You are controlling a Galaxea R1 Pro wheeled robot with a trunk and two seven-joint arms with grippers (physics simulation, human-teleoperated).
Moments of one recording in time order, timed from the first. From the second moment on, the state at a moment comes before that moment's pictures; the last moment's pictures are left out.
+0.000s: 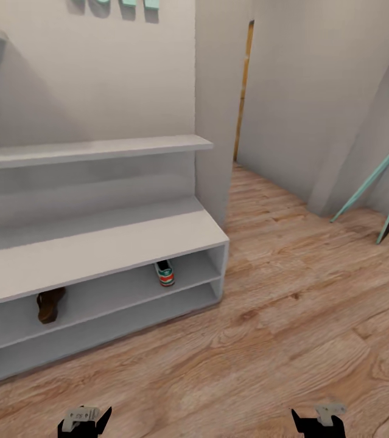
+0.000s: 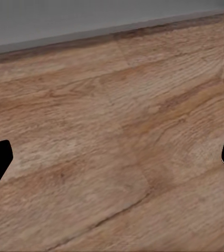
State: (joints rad) left arm -0.31 0.17 0.19 -0.25 0.08 -0.46 -0.46; right arm -0.44 -0.20 0.18 -0.06 -0.24 -0.44 0.13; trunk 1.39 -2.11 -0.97
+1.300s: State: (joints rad) left arm -0.31 0.17 0.19 -0.25 0.08 -0.46 -0.46; right arm -0.44 -0.20 0.13 -0.06 -0.24 -0.44 0.13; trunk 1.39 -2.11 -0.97
